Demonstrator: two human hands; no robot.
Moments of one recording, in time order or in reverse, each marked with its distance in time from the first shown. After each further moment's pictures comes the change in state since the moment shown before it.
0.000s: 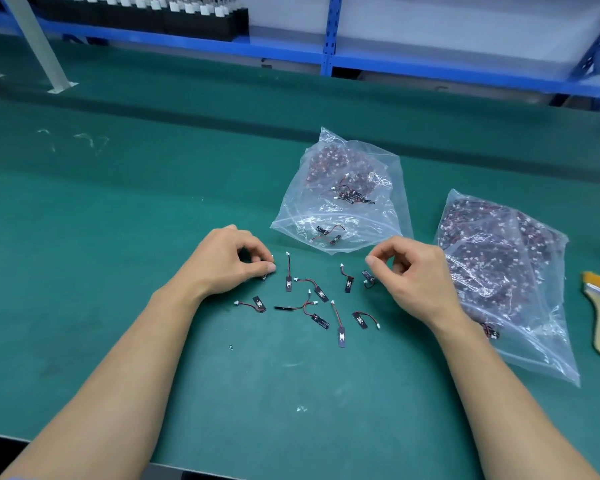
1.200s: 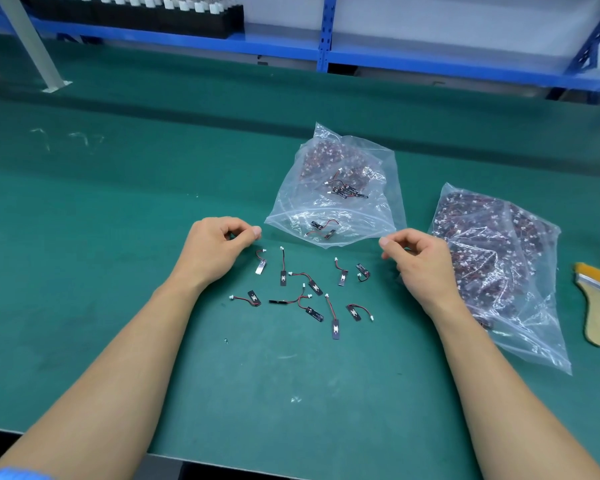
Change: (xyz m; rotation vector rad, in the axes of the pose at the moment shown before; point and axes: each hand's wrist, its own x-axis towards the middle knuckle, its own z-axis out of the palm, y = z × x) left_hand 0.006 -0.002 0.007 -0.204 0.246 -0.195; right_hand 0.004 0.021 -0.003 0.347 0.106 0.385
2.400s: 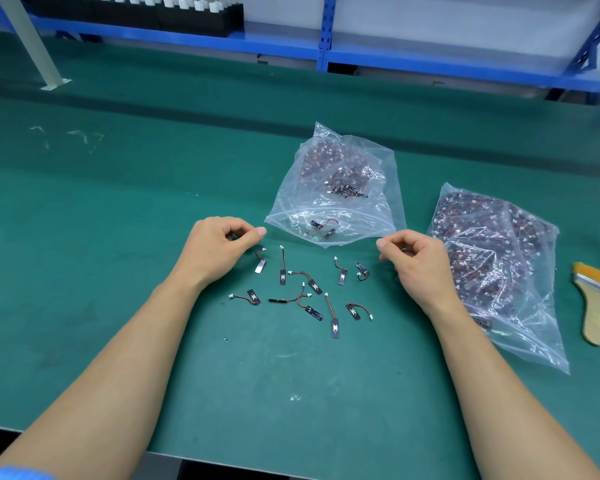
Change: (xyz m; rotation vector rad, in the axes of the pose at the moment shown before) left_hand -0.002 0.001 0.000 0.030 -0.023 0.020; right_hand -0.001 0.001 0.001 -0.035 -0.017 -0.032
